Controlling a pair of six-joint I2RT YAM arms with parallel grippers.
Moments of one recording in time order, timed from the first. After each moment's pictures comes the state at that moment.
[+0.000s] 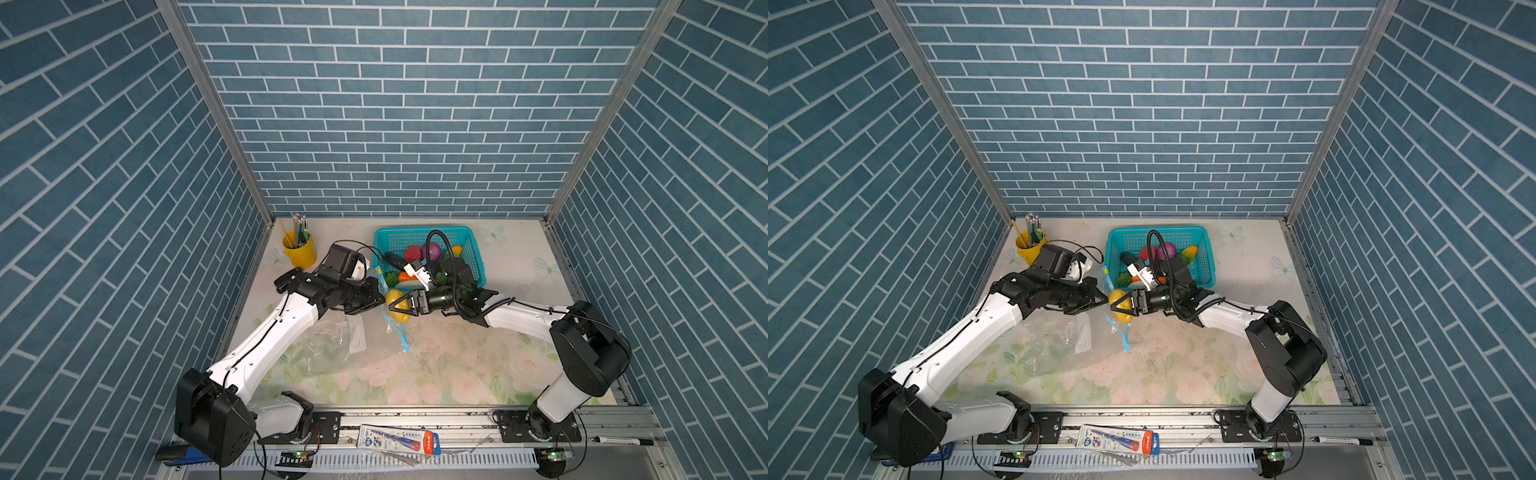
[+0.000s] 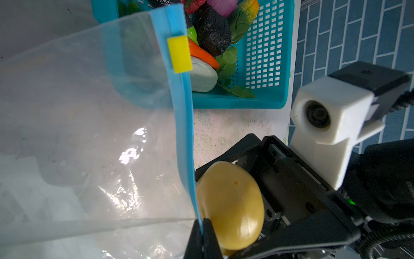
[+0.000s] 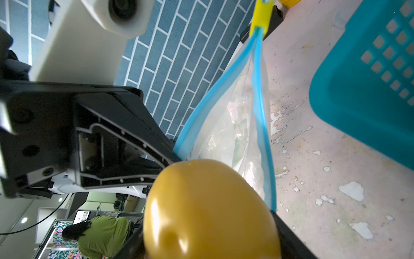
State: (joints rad) left arm -0.47 1.26 1.08 -0.74 0.45 -0.73; right arm 0.74 1.66 0.92 0.28 -0.91 0.69
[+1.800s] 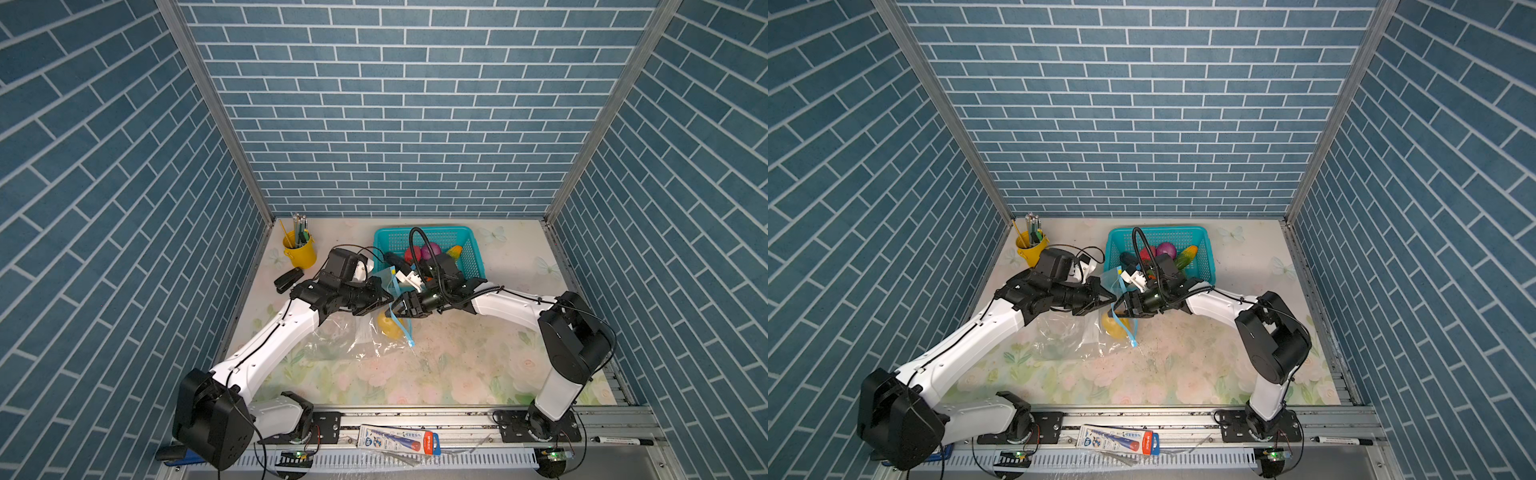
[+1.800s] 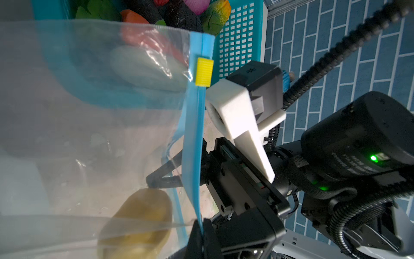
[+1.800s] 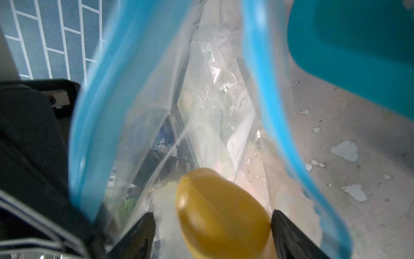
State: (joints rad) left arm -0.47 1.25 1.00 -0.55 0.56 -0.85; right arm 0.76 1.75 1.10 -0.12 -0.92 0.56
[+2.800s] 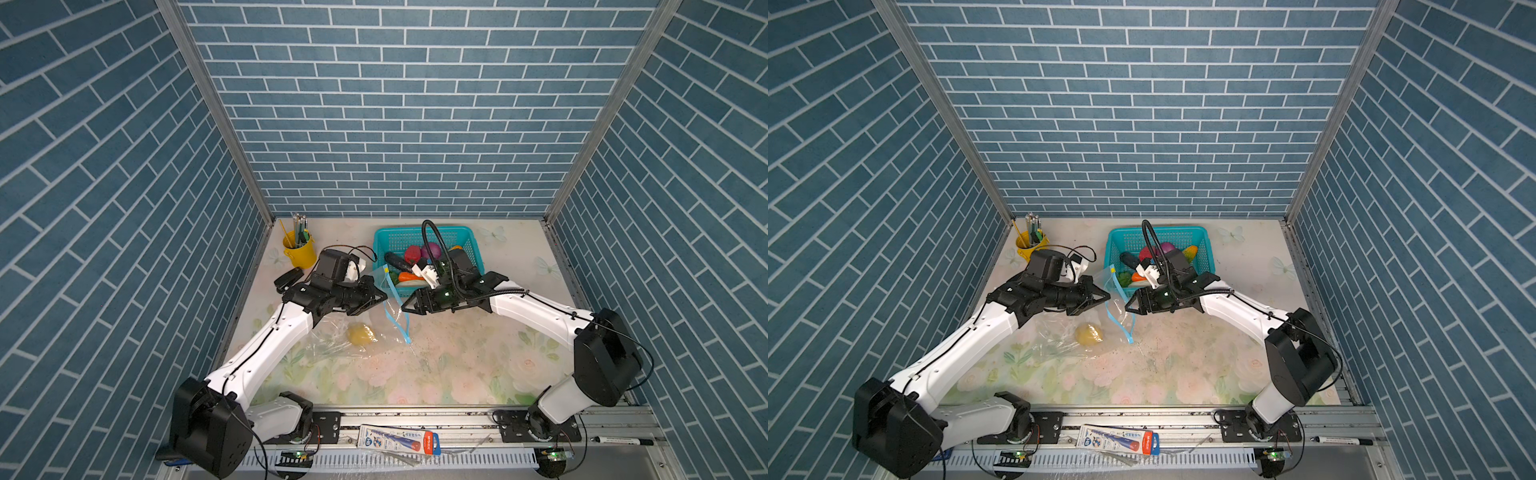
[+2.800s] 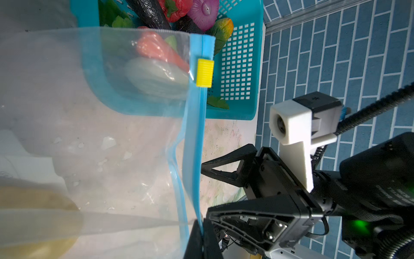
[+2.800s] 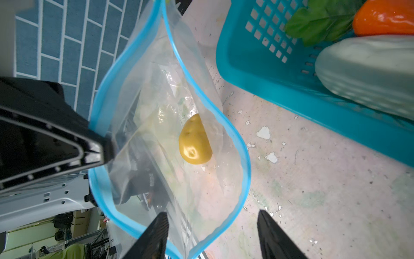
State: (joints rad) left arm -0.41 1.21 0.97 -0.54 0.58 -0.86; right arm 0.73 1.60 1.12 -0.39 -0.62 0.46
